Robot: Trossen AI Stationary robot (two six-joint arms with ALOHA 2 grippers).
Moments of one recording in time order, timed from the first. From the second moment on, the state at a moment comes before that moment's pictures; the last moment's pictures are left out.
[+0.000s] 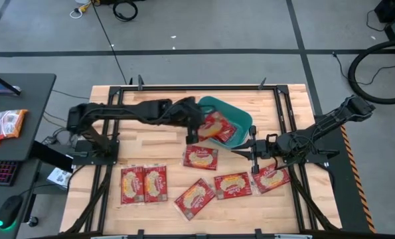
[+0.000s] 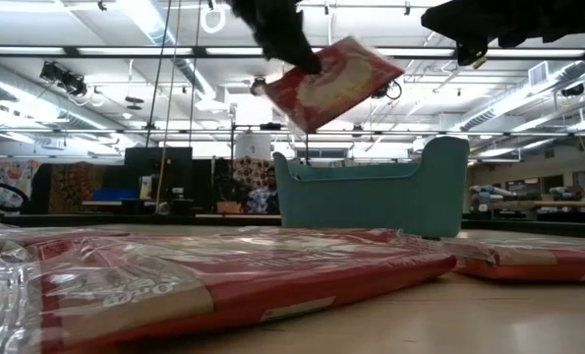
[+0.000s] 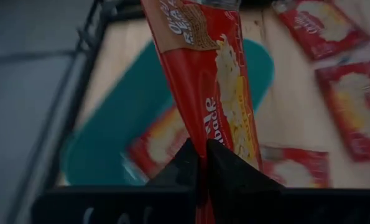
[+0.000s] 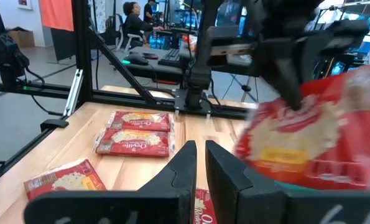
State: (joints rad) left arm 0.09 1.67 1.49 -0.51 -0.16 0.17; right arm 0.40 0.93 0.35 0.53 0.42 -0.12
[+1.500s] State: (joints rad) left arm 0.16 2.03 1.60 -0.38 -0.20 1.29; right arm 0.52 0.87 0.35 0.45 0.58 -0.16
